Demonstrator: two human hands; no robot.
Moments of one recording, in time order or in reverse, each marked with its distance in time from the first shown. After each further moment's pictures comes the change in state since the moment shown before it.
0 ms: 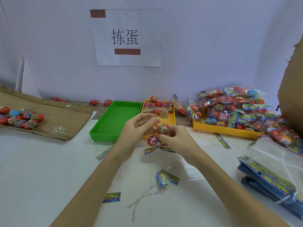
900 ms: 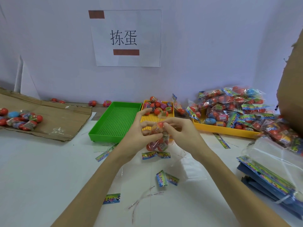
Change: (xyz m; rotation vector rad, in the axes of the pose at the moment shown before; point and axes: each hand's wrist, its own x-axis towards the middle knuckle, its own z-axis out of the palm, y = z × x) left_hand -0.002 -0.007 0.002 0.038 -0.159 0.008; right_hand -0.004 -0.019 -0.017 -0.169 0.124 -0.144
